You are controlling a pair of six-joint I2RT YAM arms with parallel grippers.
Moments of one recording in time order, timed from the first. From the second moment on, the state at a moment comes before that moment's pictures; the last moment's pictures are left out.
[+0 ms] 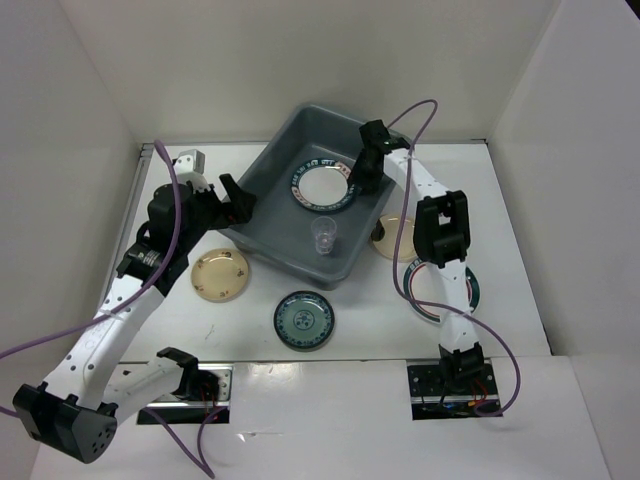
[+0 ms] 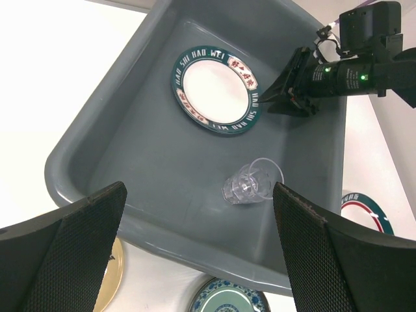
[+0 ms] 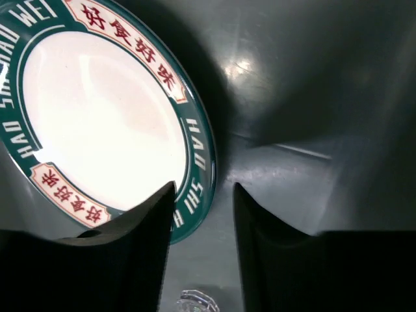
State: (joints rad) left arm -0.32 0.97 0.99 -0.29 -0.04 -0.45; right arm 0.30 2.40 2.16 -0.79 -0.02 0.74
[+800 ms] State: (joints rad) left arm -0.32 1.00 0.94 -0.25 -0.03 -0.46; right arm -0.06 1.54 1.60 -0.89 0.23 0.73
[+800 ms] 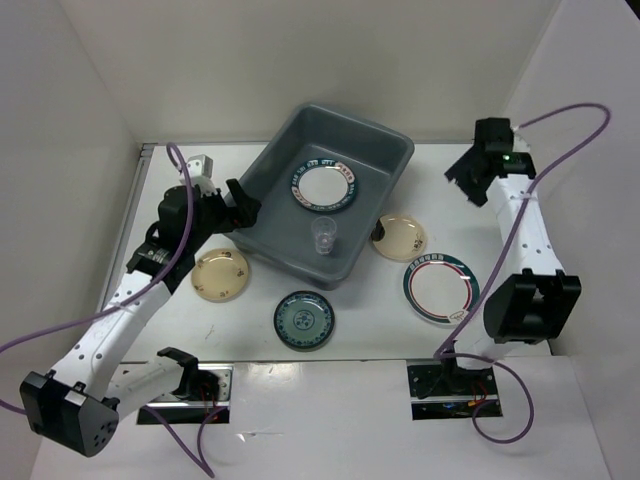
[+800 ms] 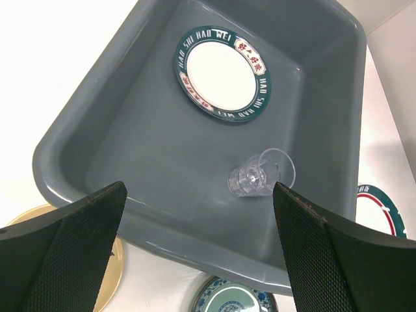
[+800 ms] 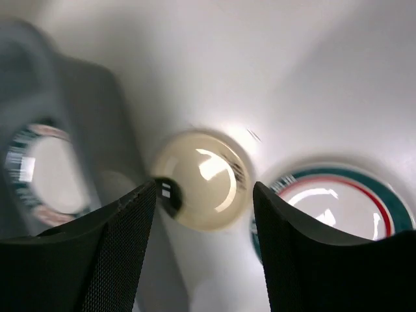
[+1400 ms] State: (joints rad) left arm -0.32 0.93 0.87 -0.25 -0.02 -0.48; right arm -0.06 1.78 1.34 -1.04 0.20 0.93
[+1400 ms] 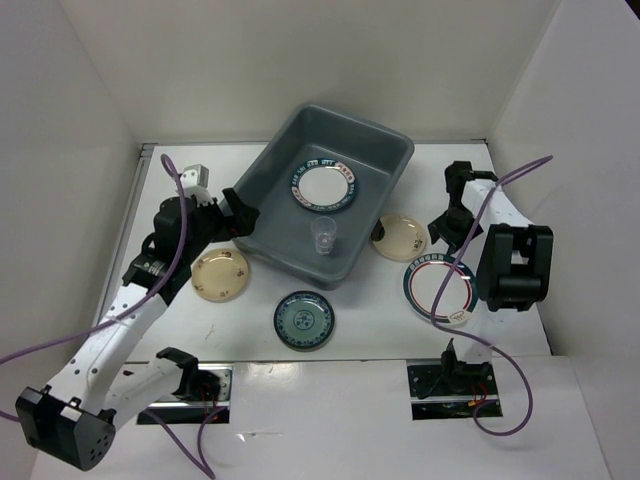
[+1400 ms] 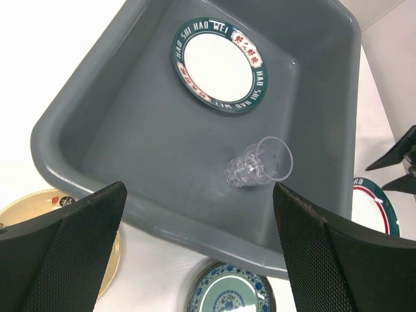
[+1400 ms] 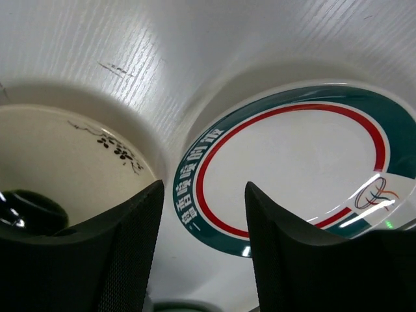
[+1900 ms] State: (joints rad) left arm -0.32 0.88 0.82 -0.26 -0.06 -0.48; right arm -0.06 1.95 1.45 -1.04 0.21 1.09
